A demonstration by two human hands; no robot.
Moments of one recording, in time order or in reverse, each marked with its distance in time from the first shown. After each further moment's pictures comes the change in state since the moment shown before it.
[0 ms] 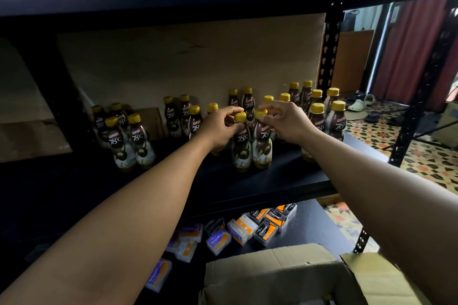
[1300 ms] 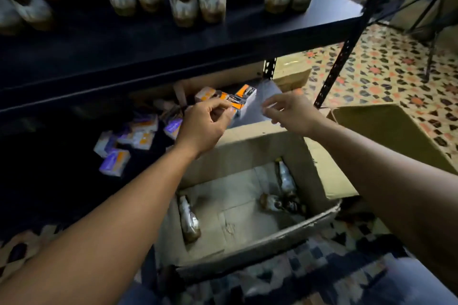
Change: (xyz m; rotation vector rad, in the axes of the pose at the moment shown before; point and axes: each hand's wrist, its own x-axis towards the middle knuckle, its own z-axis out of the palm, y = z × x) left_hand -0.211 -0.069 0.192 -0.224 -0.030 -0.042; right_hand -0.250 0.143 0.041 -0.222 -0.210 0.411
